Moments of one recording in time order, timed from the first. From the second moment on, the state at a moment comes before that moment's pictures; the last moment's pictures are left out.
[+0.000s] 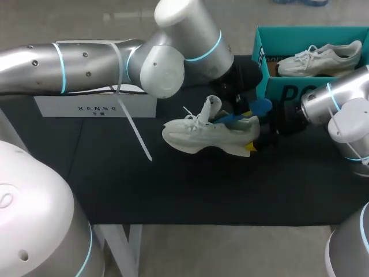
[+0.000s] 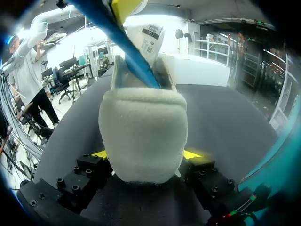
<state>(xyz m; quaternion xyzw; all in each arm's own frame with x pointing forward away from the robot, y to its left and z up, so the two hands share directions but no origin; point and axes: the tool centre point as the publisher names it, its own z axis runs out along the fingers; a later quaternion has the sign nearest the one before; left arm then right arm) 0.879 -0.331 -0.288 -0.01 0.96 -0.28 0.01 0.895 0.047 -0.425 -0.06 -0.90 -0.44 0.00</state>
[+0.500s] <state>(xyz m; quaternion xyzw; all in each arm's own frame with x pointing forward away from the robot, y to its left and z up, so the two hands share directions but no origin) 0.867 -0.319 -0.199 0.04 0.91 -0.40 -0.09 0.895 0.048 -0.426 -0.06 -0.90 -0.44 0.00</state>
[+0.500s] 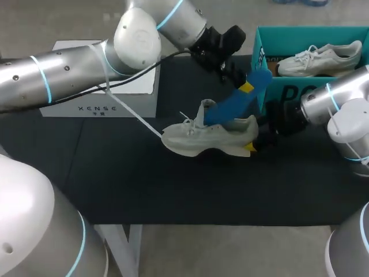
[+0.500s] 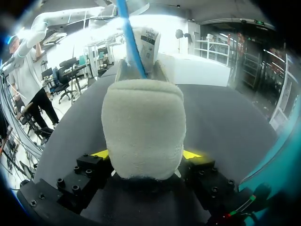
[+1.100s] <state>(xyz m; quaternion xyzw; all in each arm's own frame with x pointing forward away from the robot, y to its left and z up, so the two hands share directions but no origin) 0.868 -0.306 -0.168 0.05 0.91 -0.40 -0.12 0.895 0.048 -0.426 -0.06 -0.90 -0.44 0.00</state>
